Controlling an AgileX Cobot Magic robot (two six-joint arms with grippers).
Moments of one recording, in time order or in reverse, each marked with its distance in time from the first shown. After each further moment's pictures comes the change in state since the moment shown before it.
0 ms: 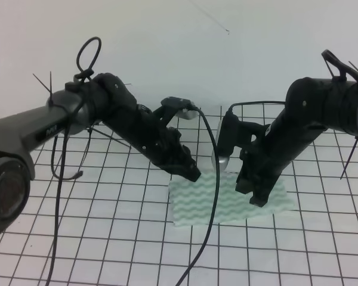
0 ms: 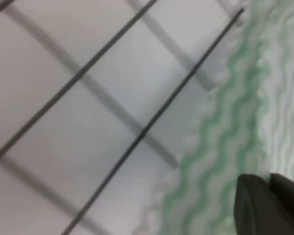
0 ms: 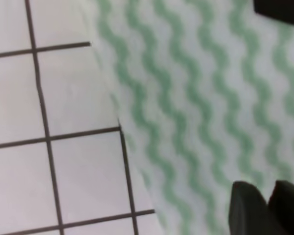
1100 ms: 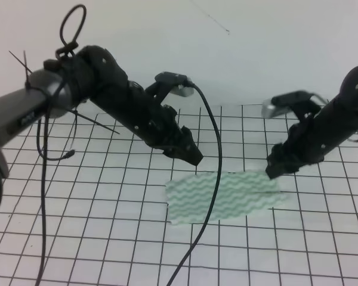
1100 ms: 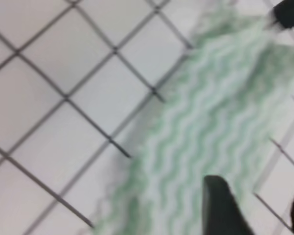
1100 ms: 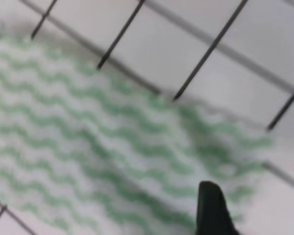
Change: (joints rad) left arm 0.001 -0.118 -0.023 0.030 0.060 -0.058; right arm -0.212 0.060 -0.001 0.125 -0.015 0.543
